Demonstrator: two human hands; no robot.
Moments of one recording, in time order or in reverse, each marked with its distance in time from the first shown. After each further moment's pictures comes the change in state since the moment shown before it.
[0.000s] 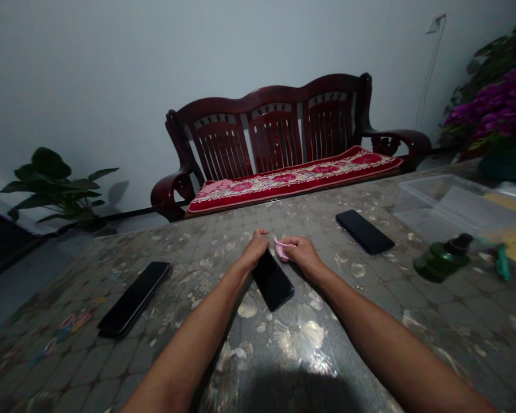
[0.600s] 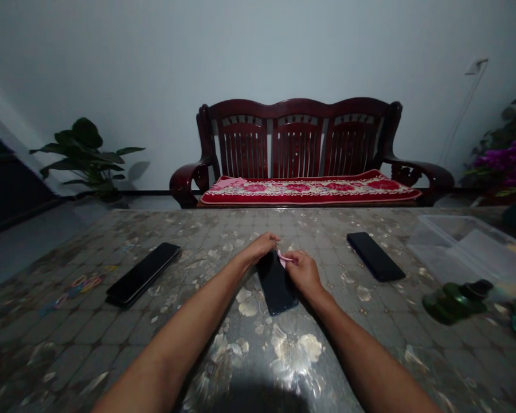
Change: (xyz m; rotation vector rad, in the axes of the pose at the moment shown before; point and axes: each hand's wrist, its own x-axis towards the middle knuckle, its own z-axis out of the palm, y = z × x) left_hand 0.009 0.009 -0.015 0.024 -0.134 0.023; right_hand -0.011 0.013 0.005 -0.683 0.028 -0.426
